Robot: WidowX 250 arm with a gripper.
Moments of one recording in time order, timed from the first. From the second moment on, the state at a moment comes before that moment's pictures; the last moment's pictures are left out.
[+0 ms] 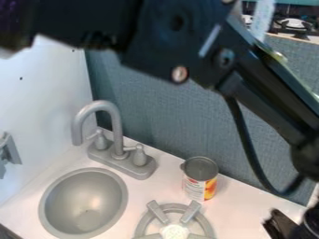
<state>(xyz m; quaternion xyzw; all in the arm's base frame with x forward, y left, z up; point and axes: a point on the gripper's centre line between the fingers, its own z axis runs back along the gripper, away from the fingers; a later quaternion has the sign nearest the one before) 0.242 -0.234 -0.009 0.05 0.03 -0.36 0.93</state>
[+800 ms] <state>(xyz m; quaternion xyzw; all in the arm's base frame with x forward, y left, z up) 0.200 -0.260 -0.047 -0.06 0.04 -0.45 0.89</state>
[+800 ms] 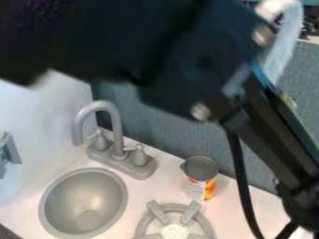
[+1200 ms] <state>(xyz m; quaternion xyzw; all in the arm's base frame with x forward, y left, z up) 0.178 -0.258 -0.067 -0.08 0.12 -0.45 0.88</state>
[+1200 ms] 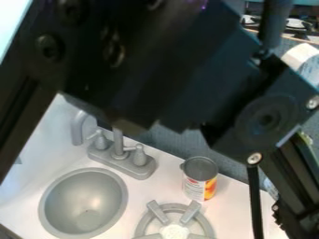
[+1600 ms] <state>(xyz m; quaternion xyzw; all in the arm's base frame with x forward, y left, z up) 0.188 -0.247 -0.074 -0.02 0.08 -0.43 0.90</state>
